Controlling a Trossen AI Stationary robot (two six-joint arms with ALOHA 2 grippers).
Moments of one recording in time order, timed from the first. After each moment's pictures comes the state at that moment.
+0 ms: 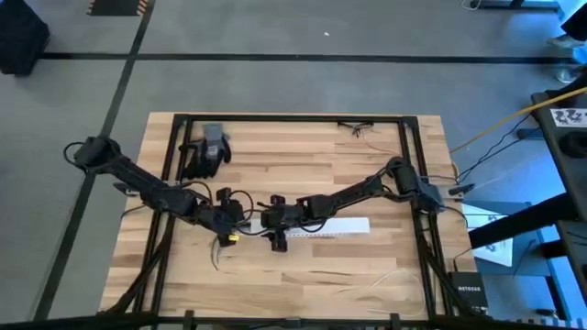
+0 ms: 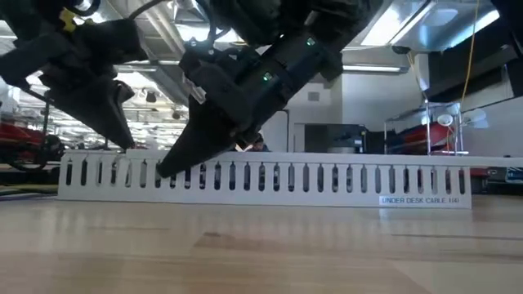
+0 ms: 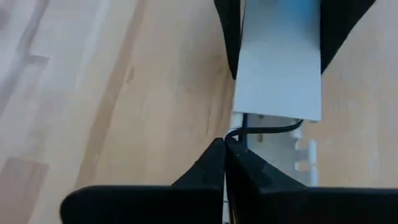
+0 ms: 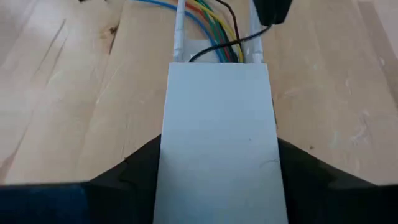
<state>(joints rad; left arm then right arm) -0.41 1.26 0.59 -0.34 -0.44 -0.46 0.18 2.21 1.45 -0.01 0.02 0.10</state>
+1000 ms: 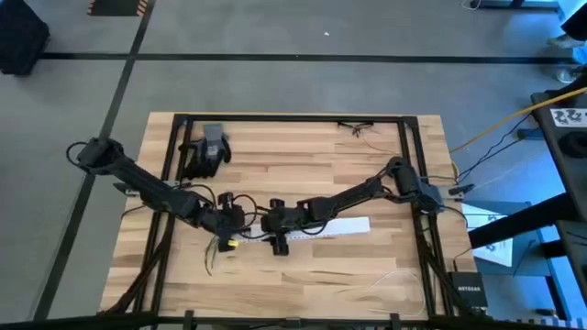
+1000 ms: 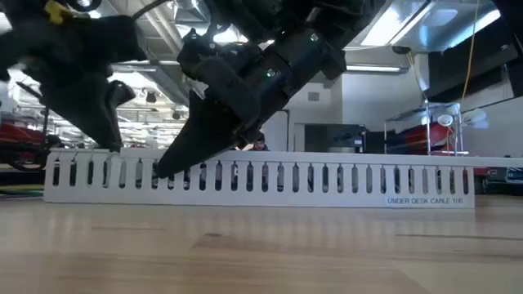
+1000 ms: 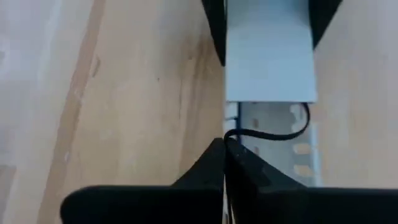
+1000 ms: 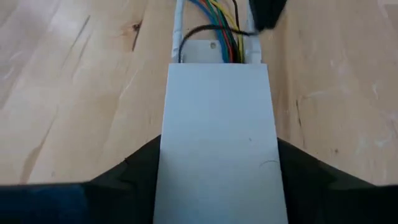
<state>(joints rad) -0.45 1.30 0.65 -0.40 -0.30 -0.47 0.18 2.21 1.45 -0.01 0.01 0.10</state>
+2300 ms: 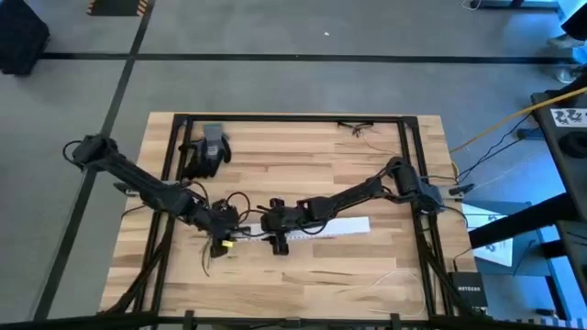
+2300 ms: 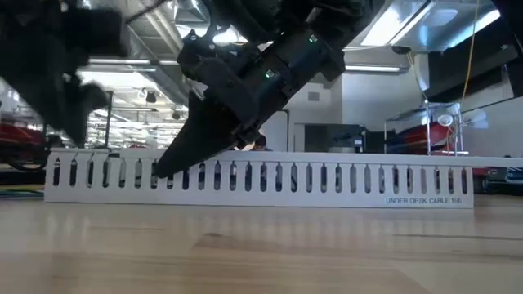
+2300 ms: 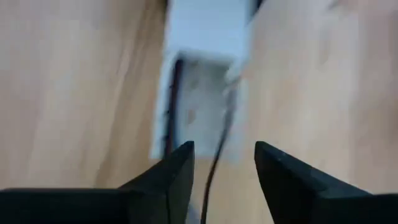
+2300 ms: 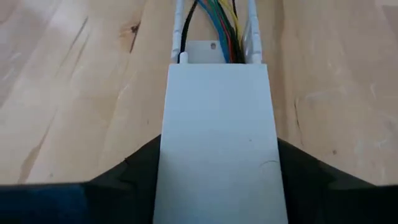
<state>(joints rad) -0.46 1.20 0.64 -0.41 -0.14 -0.61 0.18 2.21 1.45 0.00 0.01 0.10</state>
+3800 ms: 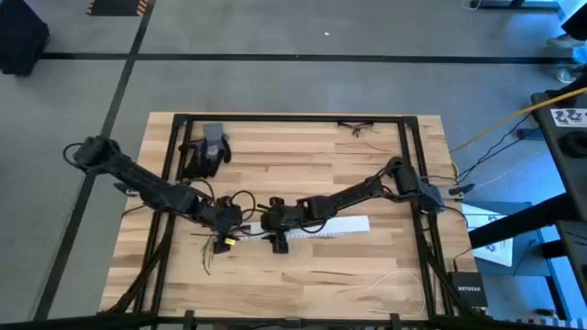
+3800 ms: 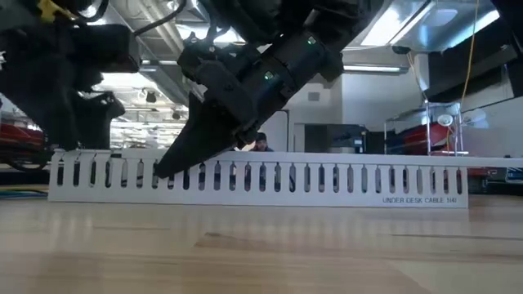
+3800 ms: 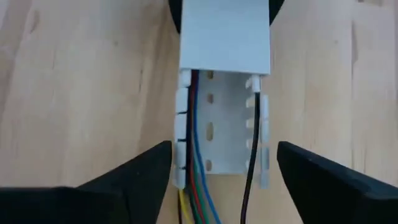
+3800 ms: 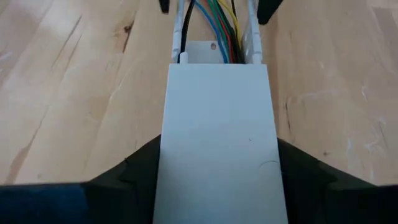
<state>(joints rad) -0.41 1.28 0.59 -0.35 -0.13 -0.50 0.17 2.21 1.45 0.00 0.01 0.08</state>
